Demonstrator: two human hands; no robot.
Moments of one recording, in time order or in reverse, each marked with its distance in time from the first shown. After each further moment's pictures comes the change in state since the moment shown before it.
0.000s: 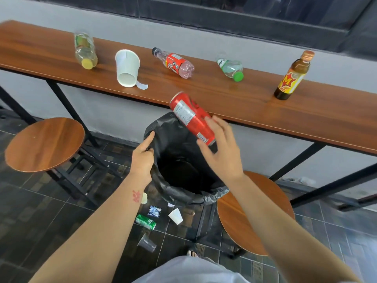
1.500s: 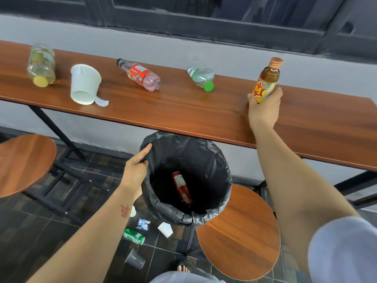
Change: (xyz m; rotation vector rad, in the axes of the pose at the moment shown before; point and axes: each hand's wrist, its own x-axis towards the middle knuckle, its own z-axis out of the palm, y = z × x) left_hand 0.008 -0.004 0.081 0.159 -0.055 0.033; right_hand 0.150 0.160 -0.109 -0.061 0.421 0.740
